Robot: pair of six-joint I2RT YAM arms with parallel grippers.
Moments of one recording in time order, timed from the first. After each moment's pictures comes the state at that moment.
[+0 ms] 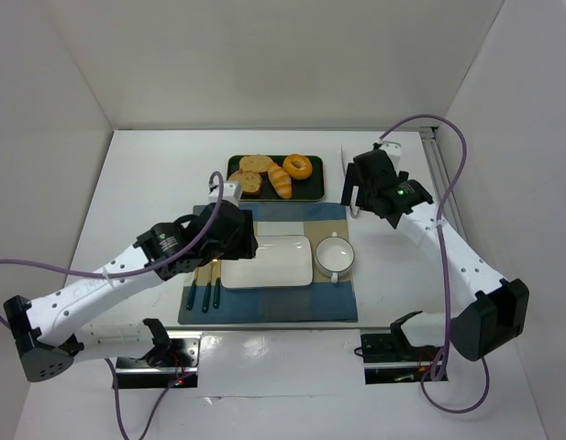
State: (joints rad) left arm -0.92 1.11 1.17 -0.85 -0.36 -0.77; right arm 0.41 1.30 1.22 -0.76 0.44 0.48
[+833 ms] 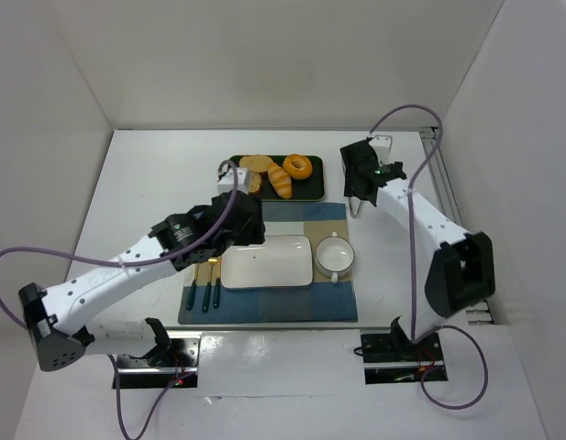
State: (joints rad) left arm -0.93 1.26 1.26 -0.76 -0.45 -0.72; right arm 0.37 1.49 1.26 -0.70 0.67 0.41
